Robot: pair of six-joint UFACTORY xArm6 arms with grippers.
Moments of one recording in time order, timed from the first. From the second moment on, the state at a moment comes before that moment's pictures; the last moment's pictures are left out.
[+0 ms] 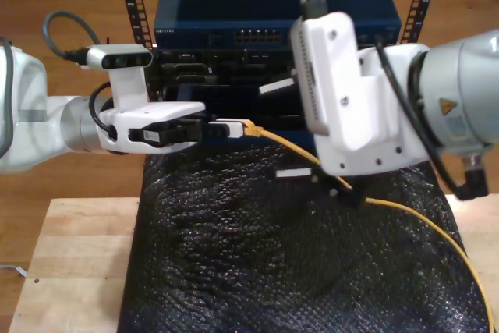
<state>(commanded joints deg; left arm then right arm) 12.4 7.9 -54.6 -80.4 128.2 -262.9 31.7 -47.3 -36.4 36.9 40.1 -105.8</state>
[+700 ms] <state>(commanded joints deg) 12.3 10.1 -54.2 -82.4 131.5 -265.1 32.7 -47.2 -36.0 36.8 35.7 -106.7</state>
